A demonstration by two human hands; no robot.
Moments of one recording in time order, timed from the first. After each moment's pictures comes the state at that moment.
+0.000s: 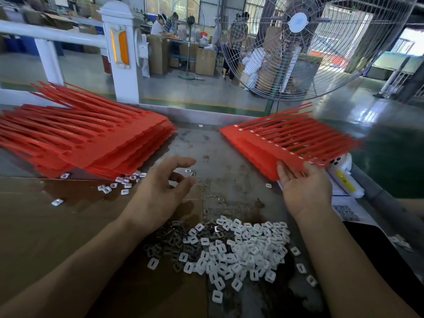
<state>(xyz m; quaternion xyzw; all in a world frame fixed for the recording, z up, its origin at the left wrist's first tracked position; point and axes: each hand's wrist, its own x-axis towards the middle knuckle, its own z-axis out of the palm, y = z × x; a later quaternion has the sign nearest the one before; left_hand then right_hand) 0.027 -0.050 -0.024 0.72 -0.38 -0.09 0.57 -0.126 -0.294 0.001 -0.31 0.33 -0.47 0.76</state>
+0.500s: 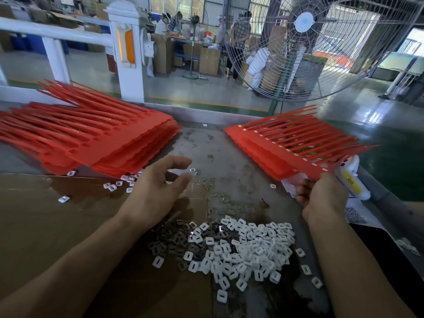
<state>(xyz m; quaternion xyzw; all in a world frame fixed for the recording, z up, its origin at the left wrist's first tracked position) 0.030 -0.042 -0.018 0.73 -0.35 -0.08 0.58 -0.138 -0.303 -0.006 -0.41 0.47 -0.47 0.62</state>
